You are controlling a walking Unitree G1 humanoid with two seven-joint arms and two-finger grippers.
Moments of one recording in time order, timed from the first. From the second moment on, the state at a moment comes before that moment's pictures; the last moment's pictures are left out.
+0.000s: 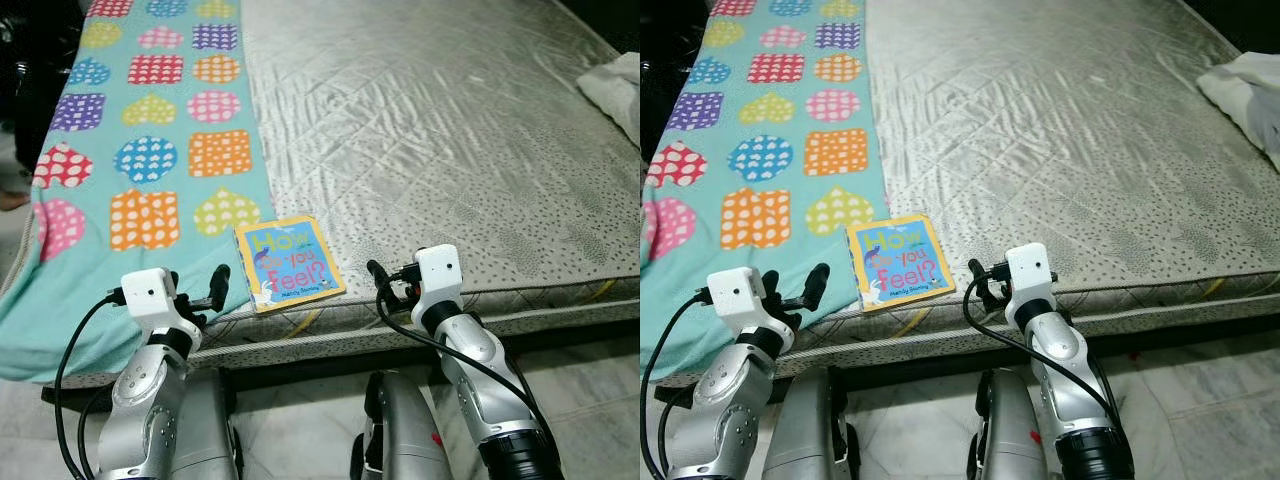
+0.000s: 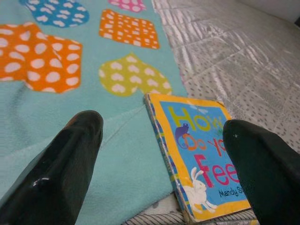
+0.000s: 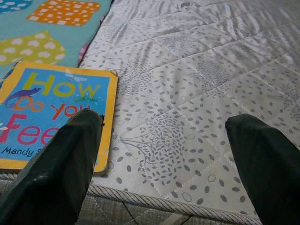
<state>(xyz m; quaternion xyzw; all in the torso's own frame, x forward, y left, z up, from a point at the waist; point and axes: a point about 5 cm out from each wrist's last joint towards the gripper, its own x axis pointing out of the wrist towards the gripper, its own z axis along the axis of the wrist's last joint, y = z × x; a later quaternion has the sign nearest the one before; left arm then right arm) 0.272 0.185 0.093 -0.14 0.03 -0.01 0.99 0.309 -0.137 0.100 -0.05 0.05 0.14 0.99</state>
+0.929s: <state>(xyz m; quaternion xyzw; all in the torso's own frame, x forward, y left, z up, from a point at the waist) 0.273 0.189 0.095 -0.14 0.03 -0.01 0.99 0.315 -0.133 0.106 -0.04 0.03 0.14 0.99</state>
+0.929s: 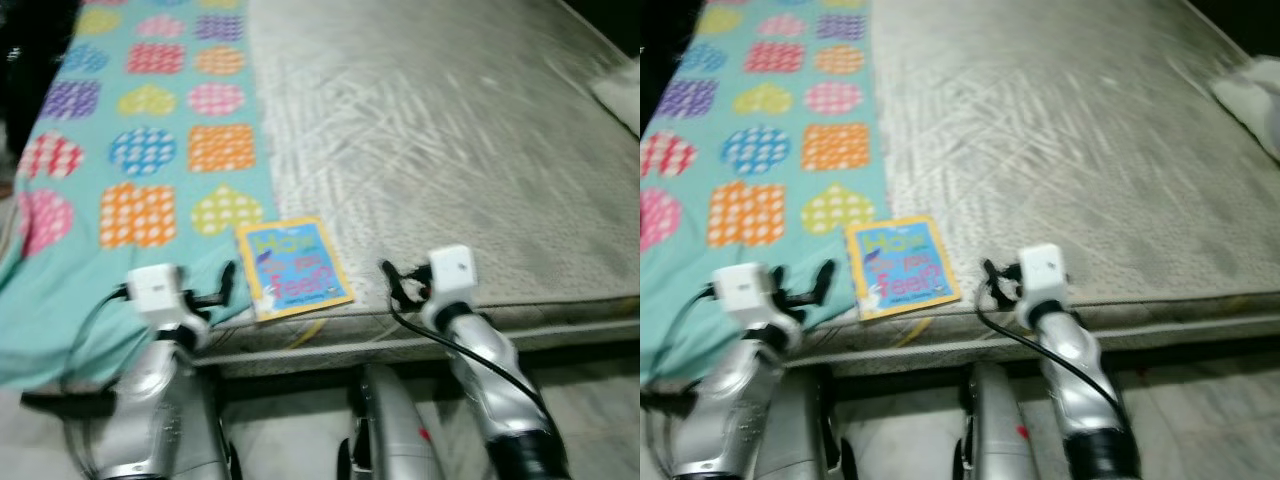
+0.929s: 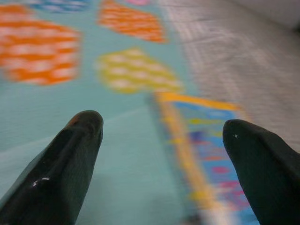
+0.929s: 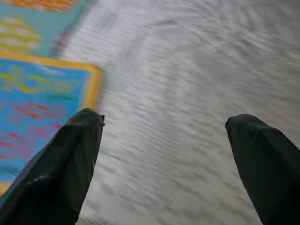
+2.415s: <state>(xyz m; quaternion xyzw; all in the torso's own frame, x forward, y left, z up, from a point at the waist) 0.326 0.178 0.103 -0.26 0.09 -0.11 0.95 0.308 -0.142 0.100 -0.04 0.04 0.12 0.99</state>
